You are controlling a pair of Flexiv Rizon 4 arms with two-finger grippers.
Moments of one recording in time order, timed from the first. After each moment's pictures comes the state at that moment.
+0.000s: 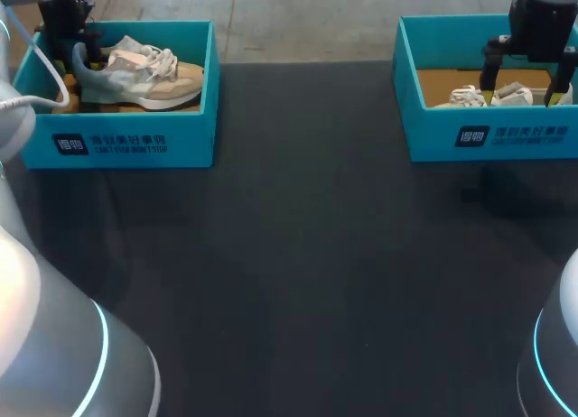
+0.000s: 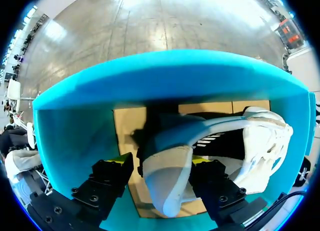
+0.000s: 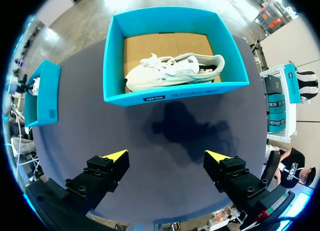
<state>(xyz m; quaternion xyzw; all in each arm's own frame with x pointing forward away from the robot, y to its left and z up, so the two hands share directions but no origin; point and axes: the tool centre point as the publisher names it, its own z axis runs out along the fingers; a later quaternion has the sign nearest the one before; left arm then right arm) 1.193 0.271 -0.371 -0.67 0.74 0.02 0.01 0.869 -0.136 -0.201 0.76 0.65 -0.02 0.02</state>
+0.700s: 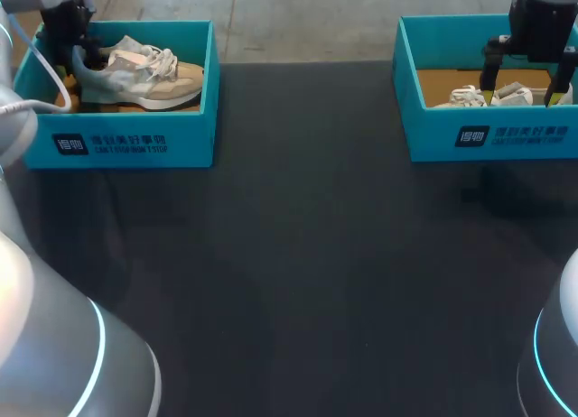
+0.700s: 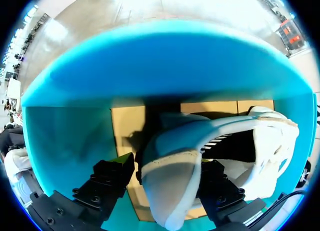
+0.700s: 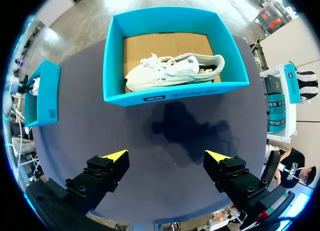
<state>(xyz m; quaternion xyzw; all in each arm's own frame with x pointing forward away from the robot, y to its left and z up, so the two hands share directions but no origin) 1.191 0.272 -0.383 -0.67 0.74 0.02 0.01 0.869 -0.136 -0.201 0.76 0.65 -0.02 0.02</state>
